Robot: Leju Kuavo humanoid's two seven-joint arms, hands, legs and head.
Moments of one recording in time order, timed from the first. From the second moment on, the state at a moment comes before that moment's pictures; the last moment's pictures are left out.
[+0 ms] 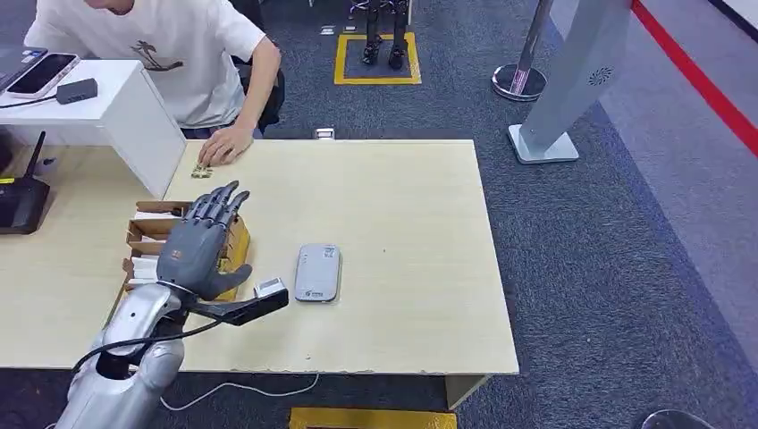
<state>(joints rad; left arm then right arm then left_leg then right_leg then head) -0.30 0.18 -0.38 -1.57 -1.17 -0.10 0.02 -0.10 0.12 -1.15 -0.28 1.54 0.41 0.02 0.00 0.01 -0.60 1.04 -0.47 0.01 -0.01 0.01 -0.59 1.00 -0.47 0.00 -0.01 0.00</state>
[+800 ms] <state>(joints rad) 0.00 0.27 -0.28 -1.75 -1.36 -0.11 0.14 -0.09 0.12 -1.18 -0.28 1.51 0.41 0.02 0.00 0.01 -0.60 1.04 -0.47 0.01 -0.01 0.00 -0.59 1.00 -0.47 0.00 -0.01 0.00</state>
